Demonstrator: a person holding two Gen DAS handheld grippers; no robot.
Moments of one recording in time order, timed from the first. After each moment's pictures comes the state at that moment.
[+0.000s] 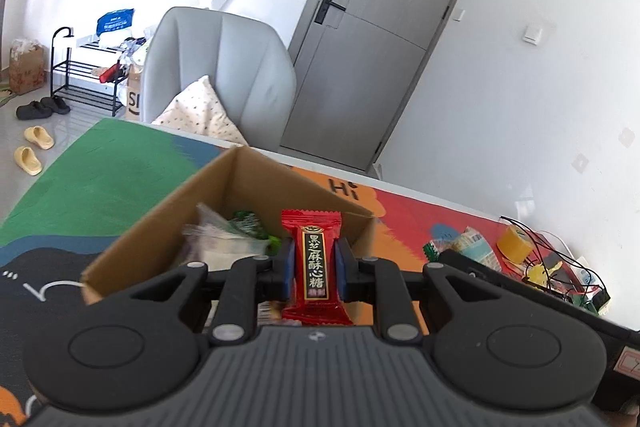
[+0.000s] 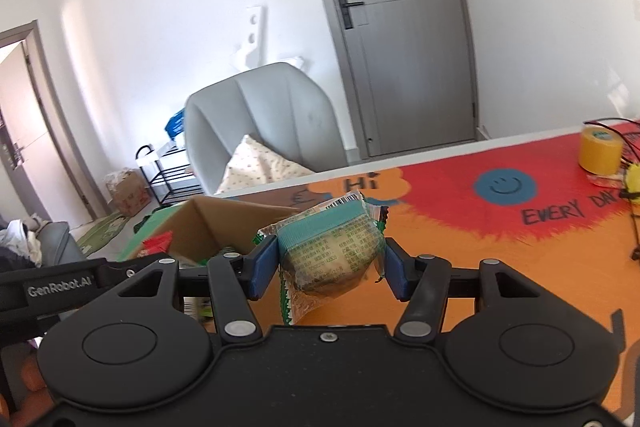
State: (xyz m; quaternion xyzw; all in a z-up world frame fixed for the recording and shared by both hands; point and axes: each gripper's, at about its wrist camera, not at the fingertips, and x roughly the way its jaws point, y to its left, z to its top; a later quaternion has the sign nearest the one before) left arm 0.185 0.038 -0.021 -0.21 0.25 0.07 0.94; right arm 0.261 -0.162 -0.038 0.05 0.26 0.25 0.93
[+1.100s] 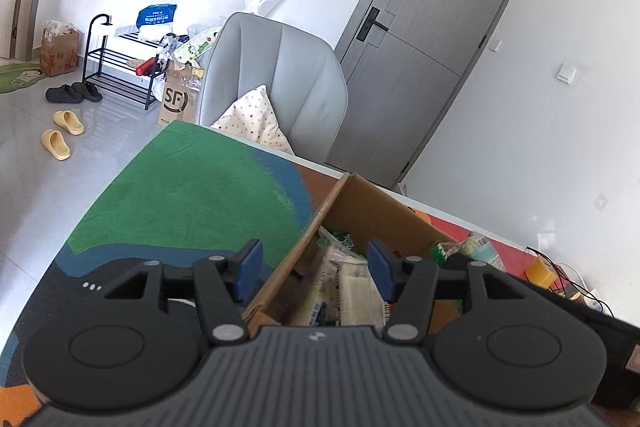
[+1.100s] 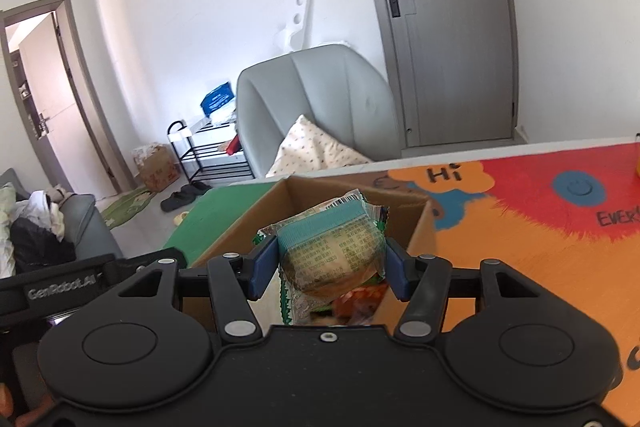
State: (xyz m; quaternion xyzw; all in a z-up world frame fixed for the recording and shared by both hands) left arm 0.148 0.126 -0.027 -0.24 0.24 0.11 0.93; right arm 0.237 -0.079 -0.033 0.02 0.28 0.29 0.91
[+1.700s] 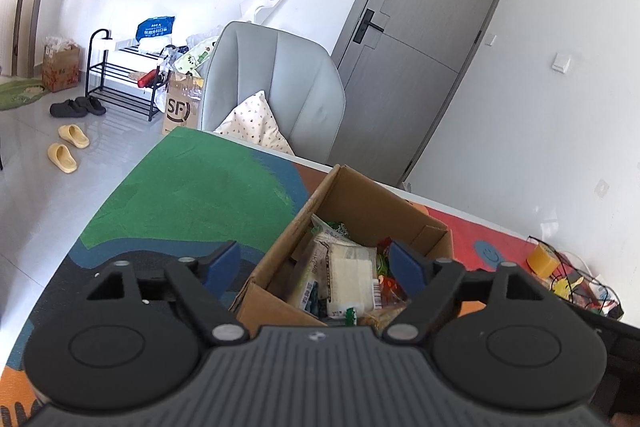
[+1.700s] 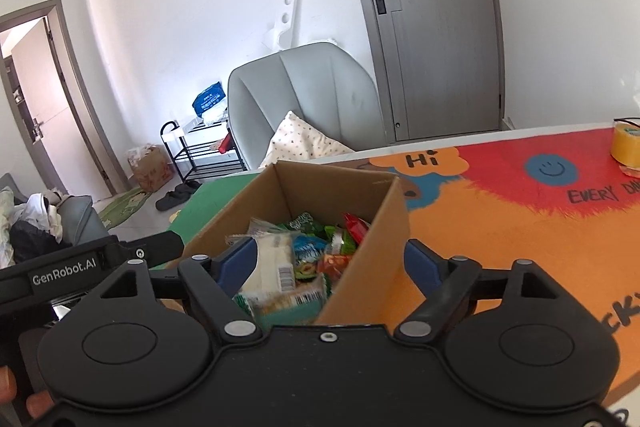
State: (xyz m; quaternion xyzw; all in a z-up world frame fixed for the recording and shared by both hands) left arm 0.132 0.103 -0.018 -0.21 0.24 0.12 0.94; right arm 0.211 -0.112 -0.029 0.03 0.28 0.27 0.92
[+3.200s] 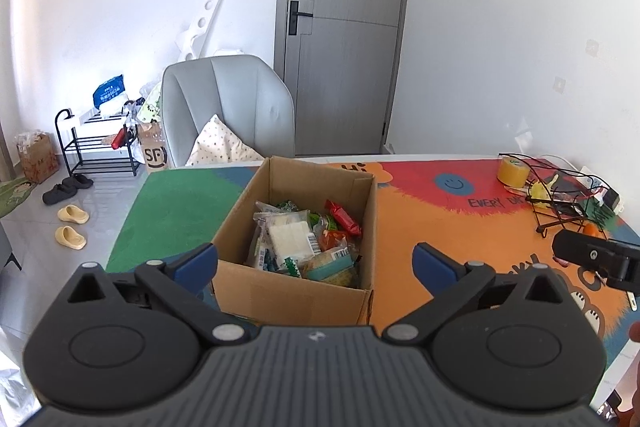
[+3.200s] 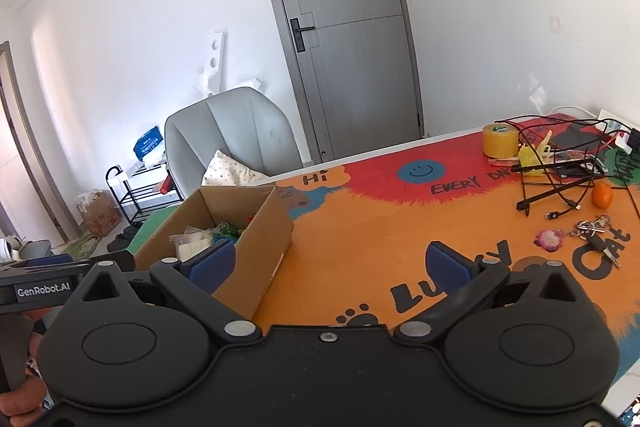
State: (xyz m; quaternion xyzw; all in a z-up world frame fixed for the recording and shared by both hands) left arm 0.079 0.017 0.027 -0.05 0.26 0.07 0.96; right arm 0.132 -0.225 0.002 0.06 0.25 0.16 0.95
